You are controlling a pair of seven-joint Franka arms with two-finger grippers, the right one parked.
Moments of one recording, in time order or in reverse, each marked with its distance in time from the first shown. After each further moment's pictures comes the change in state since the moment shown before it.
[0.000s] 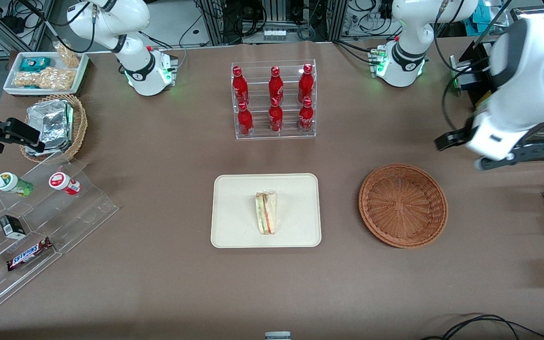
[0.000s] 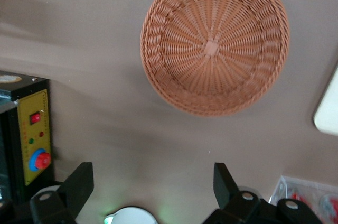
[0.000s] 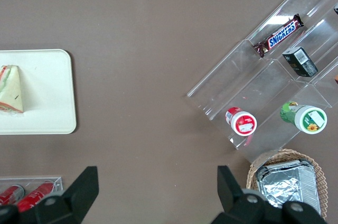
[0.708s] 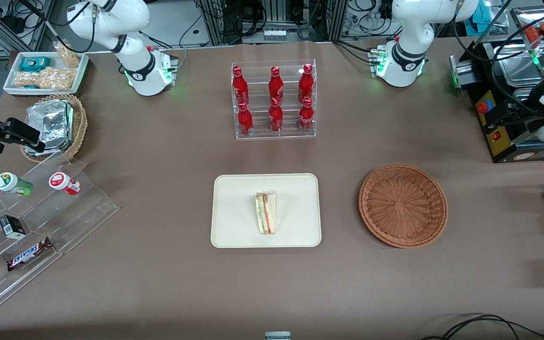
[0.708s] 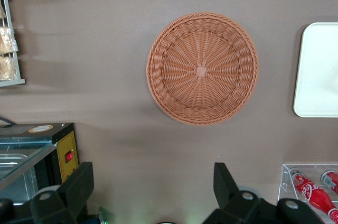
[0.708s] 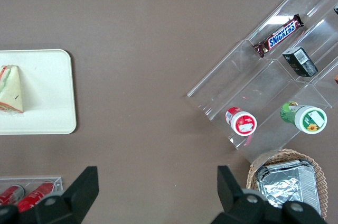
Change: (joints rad) arm -0.092 -0.015 0.148 0.193 -0.010 -0.054 0.220
